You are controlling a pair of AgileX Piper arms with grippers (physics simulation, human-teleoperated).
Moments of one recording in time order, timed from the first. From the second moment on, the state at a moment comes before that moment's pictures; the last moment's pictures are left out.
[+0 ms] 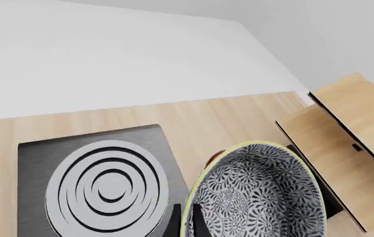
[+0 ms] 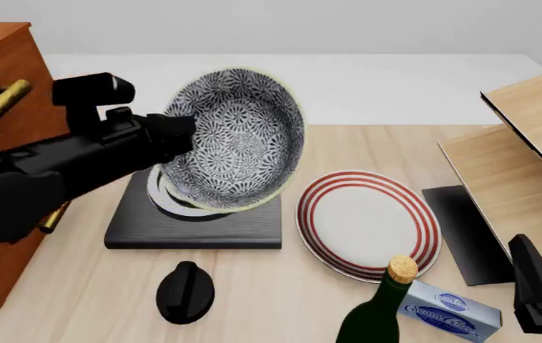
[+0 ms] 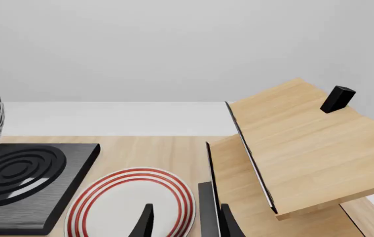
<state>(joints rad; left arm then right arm) -0.51 1.17 -0.75 -0.06 -0.34 0.00 0.01 0.00 0.00 0.00</state>
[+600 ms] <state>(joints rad) -0.67 1.44 -0.85 -0.16 -0.40 0.00 0.01 0.00 0.00 0.00</state>
